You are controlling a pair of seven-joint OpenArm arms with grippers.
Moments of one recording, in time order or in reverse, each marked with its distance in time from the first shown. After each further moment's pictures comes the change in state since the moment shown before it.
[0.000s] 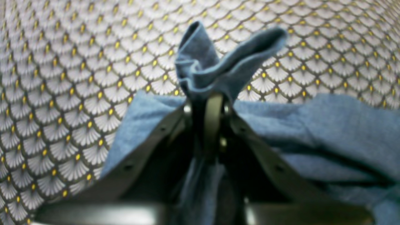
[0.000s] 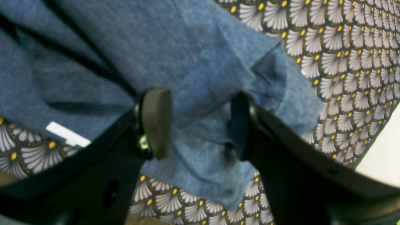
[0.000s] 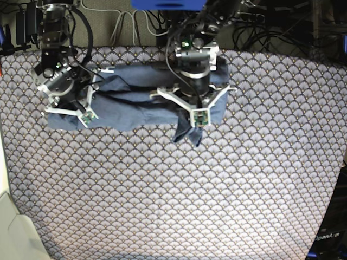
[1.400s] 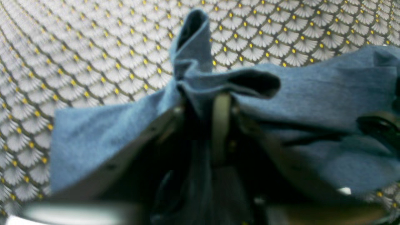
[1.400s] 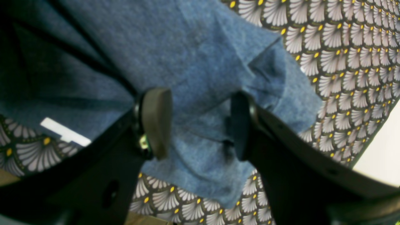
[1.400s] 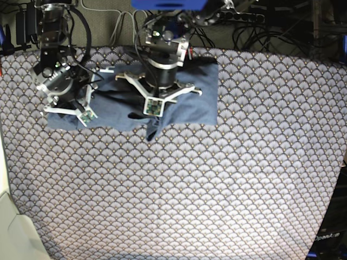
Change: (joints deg) left arm -5.2 -0.2 14.6 -9.0 -3.4 -0.4 -5.8; right arm -0.3 0.8 -0.1 0.0 0.0 0.0 0.2
